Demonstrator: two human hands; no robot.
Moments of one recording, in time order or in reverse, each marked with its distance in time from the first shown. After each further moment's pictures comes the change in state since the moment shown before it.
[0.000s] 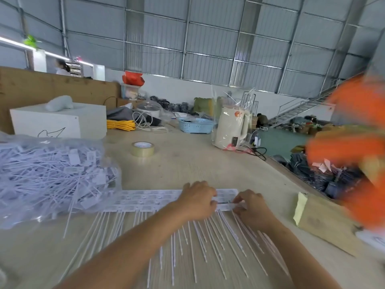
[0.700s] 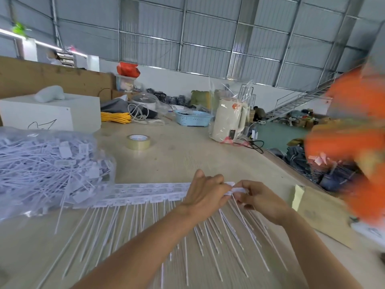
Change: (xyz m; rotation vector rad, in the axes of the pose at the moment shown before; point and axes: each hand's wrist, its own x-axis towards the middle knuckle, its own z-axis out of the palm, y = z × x) left_hand 0.009 0.018 0.021 0.067 0.478 0.272; right_hand -0.014 0.004 -0.031 0.812 -0.205 -0.027
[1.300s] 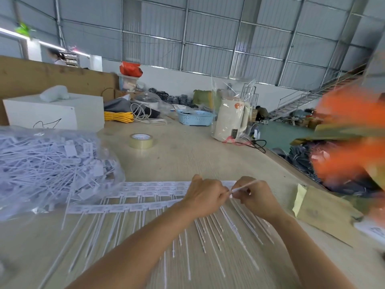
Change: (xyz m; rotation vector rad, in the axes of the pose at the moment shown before) left_hand -0.004 -0.002 -0.007 -0.168 -0.191 -0.116; right_hand 0.008 0.007 0.015 -0.325 0.244 -0.447
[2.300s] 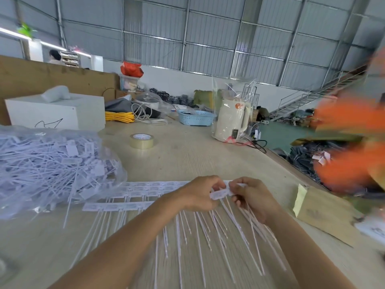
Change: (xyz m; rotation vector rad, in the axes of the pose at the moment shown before) left_hand -0.002 -0.021 -0.017 -0.422 -0.244 -0.138; right_hand 0.003 -0.029 0.008 0.630 0.045 0.626
